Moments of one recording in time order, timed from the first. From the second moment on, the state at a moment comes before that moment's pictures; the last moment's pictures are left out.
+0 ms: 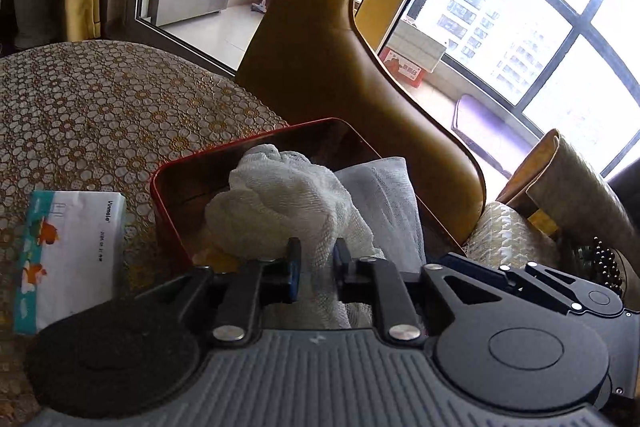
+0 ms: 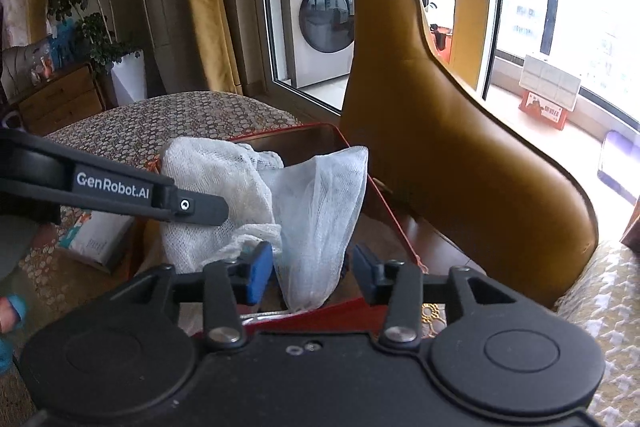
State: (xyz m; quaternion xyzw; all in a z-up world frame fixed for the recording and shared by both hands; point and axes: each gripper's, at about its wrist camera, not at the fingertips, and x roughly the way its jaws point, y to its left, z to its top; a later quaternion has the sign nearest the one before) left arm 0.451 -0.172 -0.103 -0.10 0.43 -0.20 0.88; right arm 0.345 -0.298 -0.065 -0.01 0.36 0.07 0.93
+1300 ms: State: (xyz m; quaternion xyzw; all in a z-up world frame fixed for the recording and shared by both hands) left arm 0.208 -0.085 -0.002 0.00 0.28 -0.16 0.95; right arm 0.156 -0.274 0.024 0.05 0.21 0.15 0.96
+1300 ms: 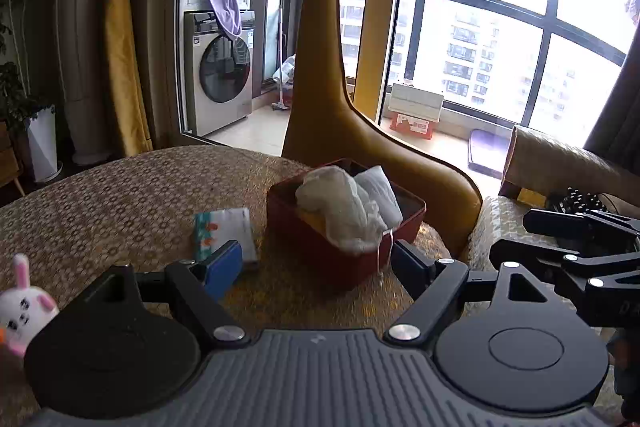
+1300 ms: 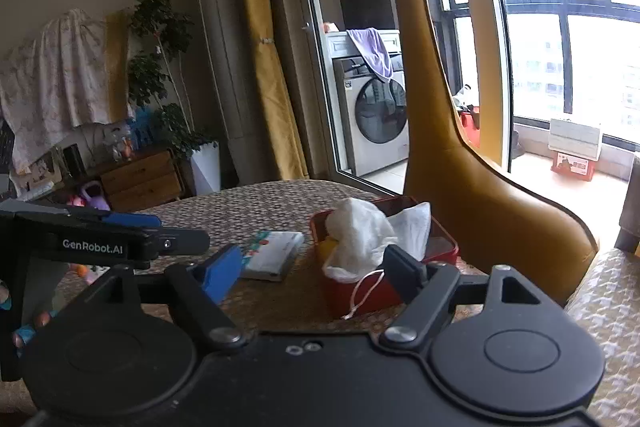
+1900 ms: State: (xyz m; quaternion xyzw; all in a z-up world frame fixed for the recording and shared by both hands) left arm 0.120 -0.064 -0.001 0.00 0.25 -0.15 0.96; right arm 0.089 -0.256 0.029 0.06 0.17 0.16 0.97
